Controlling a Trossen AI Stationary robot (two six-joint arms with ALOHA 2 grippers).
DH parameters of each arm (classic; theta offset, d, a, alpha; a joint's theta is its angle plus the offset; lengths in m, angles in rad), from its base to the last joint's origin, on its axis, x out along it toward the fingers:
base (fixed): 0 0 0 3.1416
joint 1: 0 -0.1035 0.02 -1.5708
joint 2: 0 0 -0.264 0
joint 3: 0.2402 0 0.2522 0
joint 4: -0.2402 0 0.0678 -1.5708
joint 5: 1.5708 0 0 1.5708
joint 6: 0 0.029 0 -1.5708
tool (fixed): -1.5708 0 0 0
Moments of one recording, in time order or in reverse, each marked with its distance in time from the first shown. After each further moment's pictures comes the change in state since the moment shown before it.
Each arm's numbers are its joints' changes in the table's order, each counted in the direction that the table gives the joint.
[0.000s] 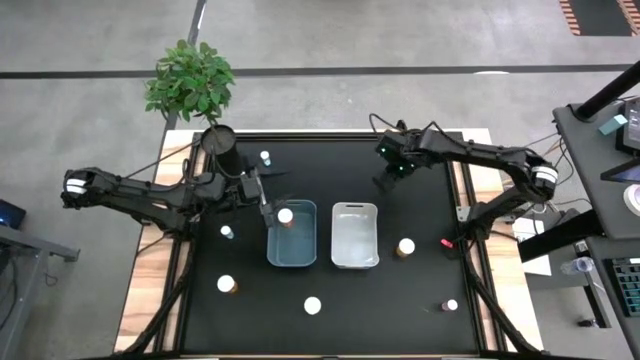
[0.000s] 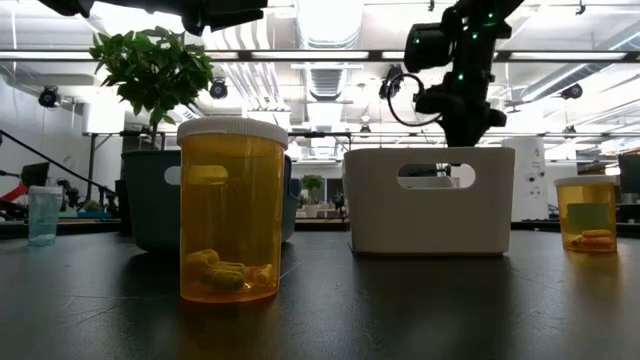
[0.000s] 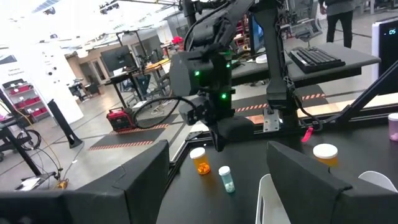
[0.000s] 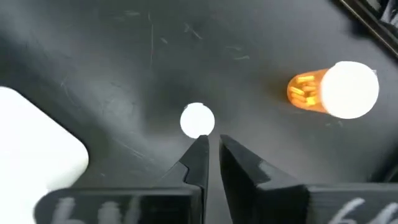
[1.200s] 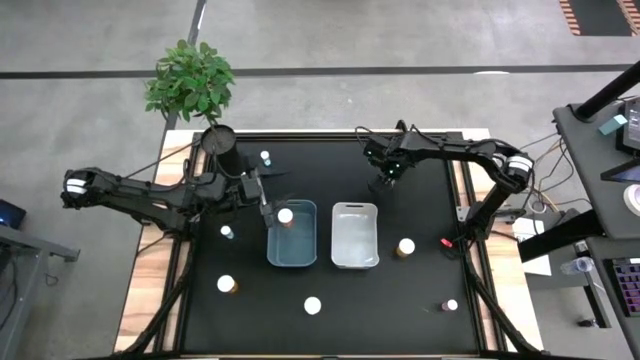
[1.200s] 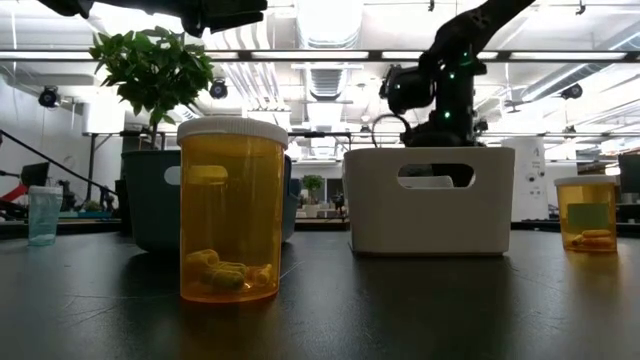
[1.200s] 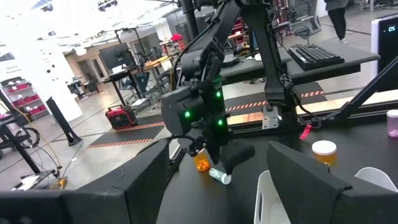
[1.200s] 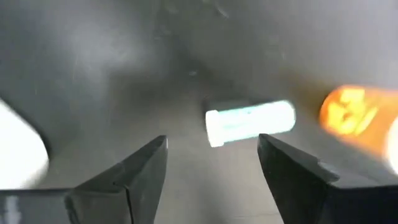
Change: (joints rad) left arm 0.000 0.000 -0.002 -0.010 0.000 -0.004; right arm 0.037 -0.195 0.004 0.053 0.059 -0.222
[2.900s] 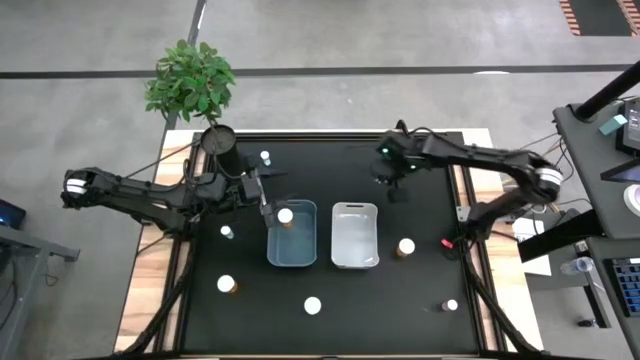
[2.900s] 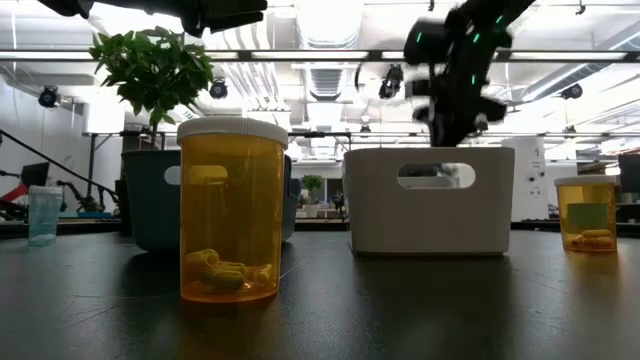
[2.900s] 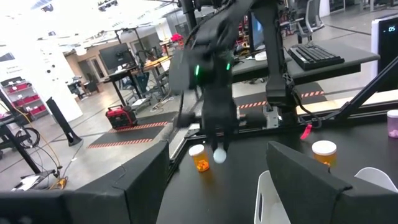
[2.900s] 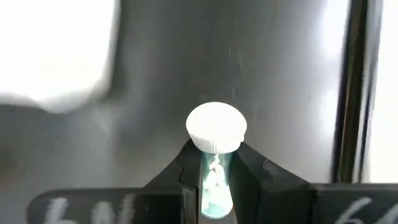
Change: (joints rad) left arm 0.000 0.000 0.000 0.001 0.000 0.000; right arm -0.060 0.248 -0.078 0.157 0.118 -0.749
